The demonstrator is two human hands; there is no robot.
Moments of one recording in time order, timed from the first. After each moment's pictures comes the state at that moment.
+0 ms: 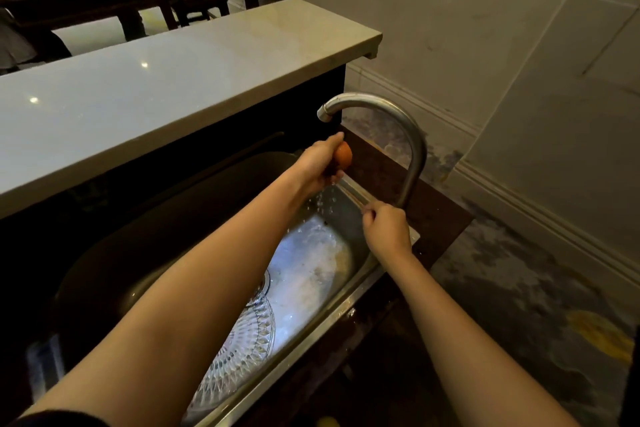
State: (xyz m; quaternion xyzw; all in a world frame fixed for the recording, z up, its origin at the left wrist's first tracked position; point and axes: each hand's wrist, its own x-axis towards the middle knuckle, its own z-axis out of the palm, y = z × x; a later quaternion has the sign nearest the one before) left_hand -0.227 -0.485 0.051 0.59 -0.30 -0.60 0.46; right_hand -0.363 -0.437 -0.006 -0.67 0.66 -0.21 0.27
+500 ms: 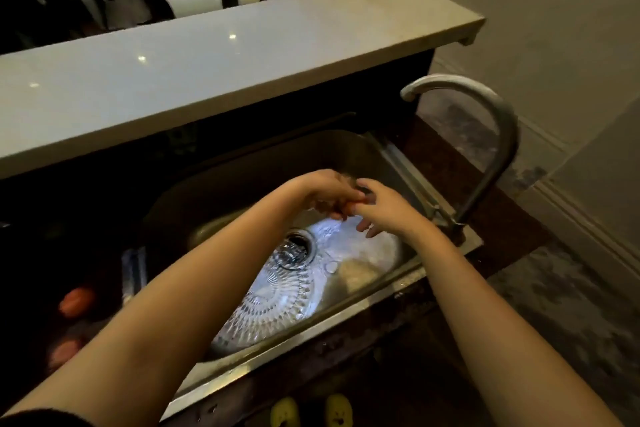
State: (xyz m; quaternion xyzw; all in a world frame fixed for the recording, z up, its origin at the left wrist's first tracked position) left_hand -0.152 -0.406 0.018 0.69 -0.45 -0.53 0.19; right_hand -0.297 -0.429 0.002 -0.71 0.46 -0.08 0.52
